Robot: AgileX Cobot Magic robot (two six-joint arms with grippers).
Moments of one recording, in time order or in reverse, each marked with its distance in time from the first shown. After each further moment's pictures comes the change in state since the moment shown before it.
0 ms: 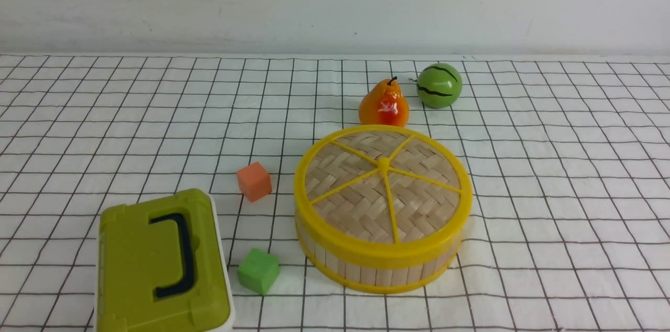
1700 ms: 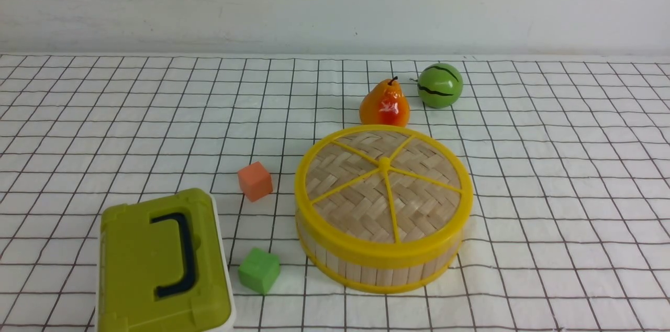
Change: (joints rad) right arm 0.000 0.000 0.009 0.762 0.026 0.066; left arm 0.000 0.000 0.000 0.000 0.000 0.000
